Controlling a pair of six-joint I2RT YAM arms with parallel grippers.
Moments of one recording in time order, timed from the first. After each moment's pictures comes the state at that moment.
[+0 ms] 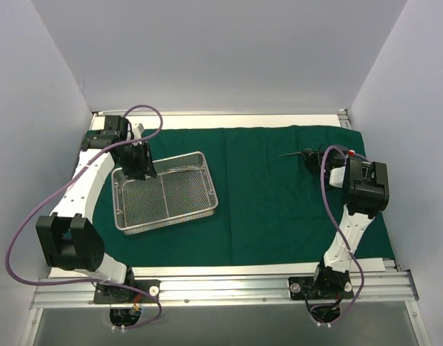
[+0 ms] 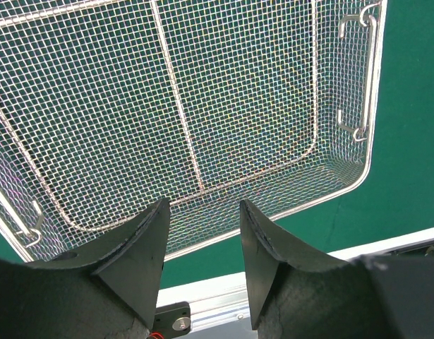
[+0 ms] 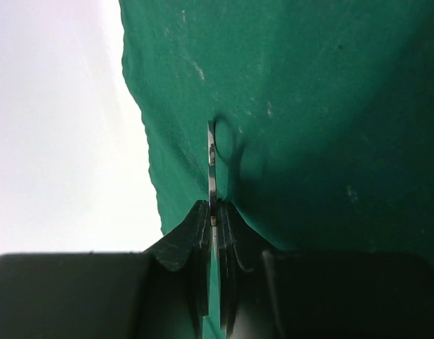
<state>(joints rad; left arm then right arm) -0.08 1.53 1.42 -1.01 0.23 -0.25 -0.22 2.08 0.96 0.58 -0.28 1.36</state>
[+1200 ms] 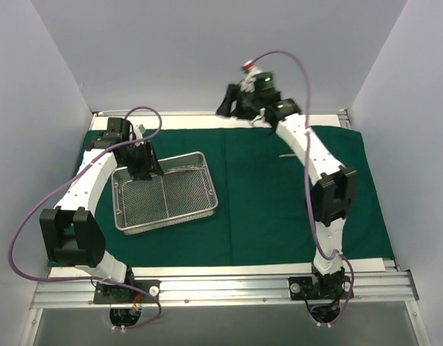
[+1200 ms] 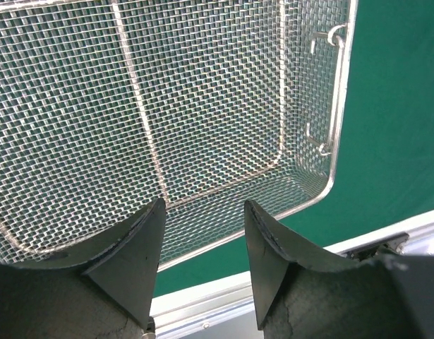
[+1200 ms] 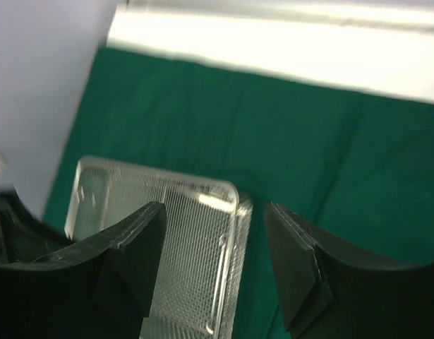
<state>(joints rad) -0.08 1.56 1.38 -0.91 0.32 -0.35 0.38 2.01 2.04 -0.50 -0.28 0.47</state>
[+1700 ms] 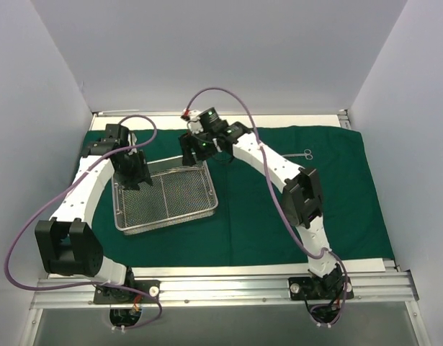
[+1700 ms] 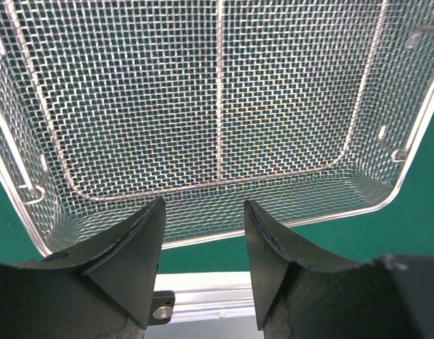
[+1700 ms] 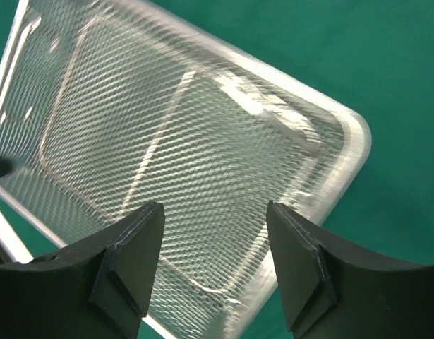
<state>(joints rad) -0.08 1.48 1.33 -1.02 0.11 -0.39 0.70 2.18 2.05 -0.65 -0.27 0.17</state>
